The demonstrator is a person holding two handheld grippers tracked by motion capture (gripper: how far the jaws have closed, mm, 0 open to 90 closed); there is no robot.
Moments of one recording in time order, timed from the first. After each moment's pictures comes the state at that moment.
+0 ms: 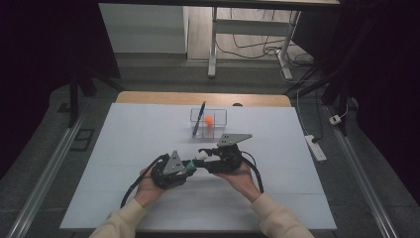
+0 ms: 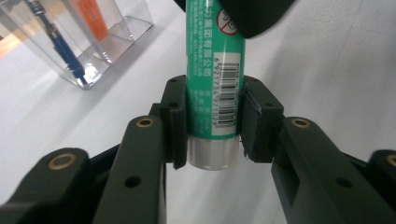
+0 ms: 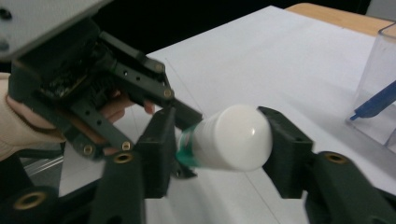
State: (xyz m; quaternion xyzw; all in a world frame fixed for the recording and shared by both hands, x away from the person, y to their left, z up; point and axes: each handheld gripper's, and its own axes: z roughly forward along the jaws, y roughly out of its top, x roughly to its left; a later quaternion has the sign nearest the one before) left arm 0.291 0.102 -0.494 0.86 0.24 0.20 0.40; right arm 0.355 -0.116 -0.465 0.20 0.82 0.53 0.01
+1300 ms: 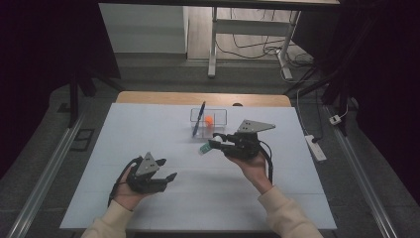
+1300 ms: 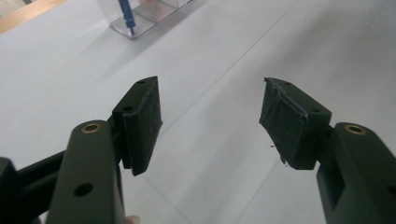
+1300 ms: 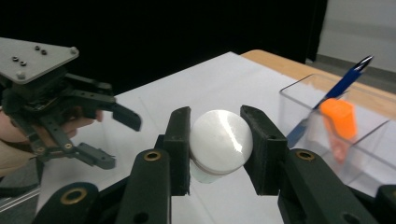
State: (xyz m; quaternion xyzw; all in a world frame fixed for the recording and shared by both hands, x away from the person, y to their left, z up) left arm 0.266 0.166 -0.491 0.83 0.33 0.19 0.40; right arm 0.371 -0.155 -0.425 0.22 0.79 0.57 0.07
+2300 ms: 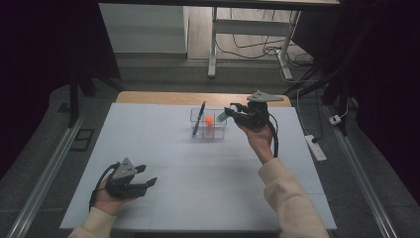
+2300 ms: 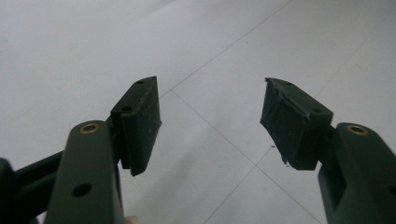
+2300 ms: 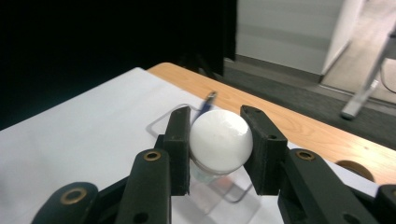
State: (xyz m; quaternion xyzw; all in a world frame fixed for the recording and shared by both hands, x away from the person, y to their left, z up) left arm 0.254 0.215 -0.512 0.82 0.38 0.17 0.39; right arm 0.451 -0.172 -0.400 0.32 0.76 0.53 0.17
